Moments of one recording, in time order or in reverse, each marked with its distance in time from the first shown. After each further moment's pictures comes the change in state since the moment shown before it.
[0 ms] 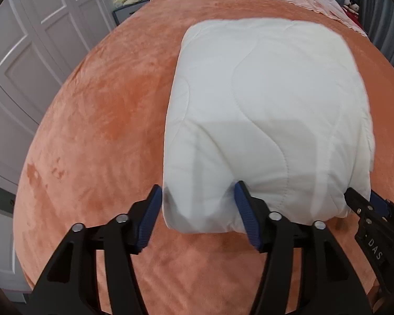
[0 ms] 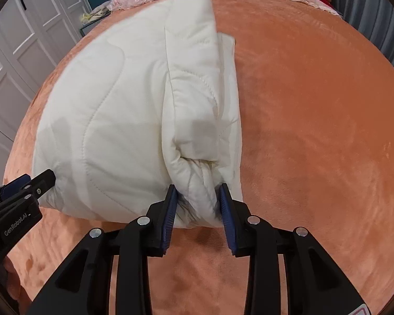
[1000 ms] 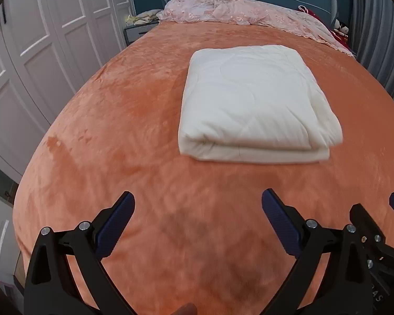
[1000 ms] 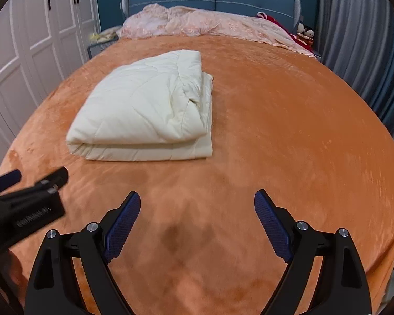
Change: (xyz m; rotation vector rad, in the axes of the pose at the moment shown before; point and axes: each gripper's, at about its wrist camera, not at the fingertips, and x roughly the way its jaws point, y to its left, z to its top) left arm -0.097 0.012 -0.106 -0.033 -0.179 -0.023; right arm -0.129 0.018 -0.124 -0.050 -0.266 -0.106
